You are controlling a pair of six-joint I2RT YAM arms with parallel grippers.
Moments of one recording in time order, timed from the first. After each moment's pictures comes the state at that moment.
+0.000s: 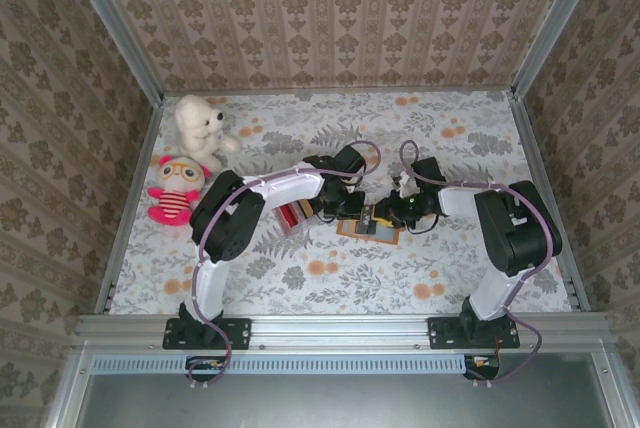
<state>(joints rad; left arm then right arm) -0.85 2.07 1.47 -0.65 0.30 -0.64 0.22 1.73 0.77 -0.14 -0.75 0.64</state>
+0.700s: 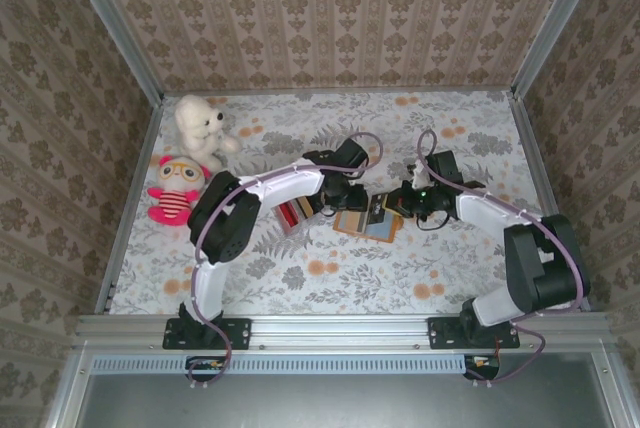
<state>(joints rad) -0.85 2.04 1.53 -0.66 0.21 -0.62 0.19 1.46 0.75 -0.26 -0.63 0.65</state>
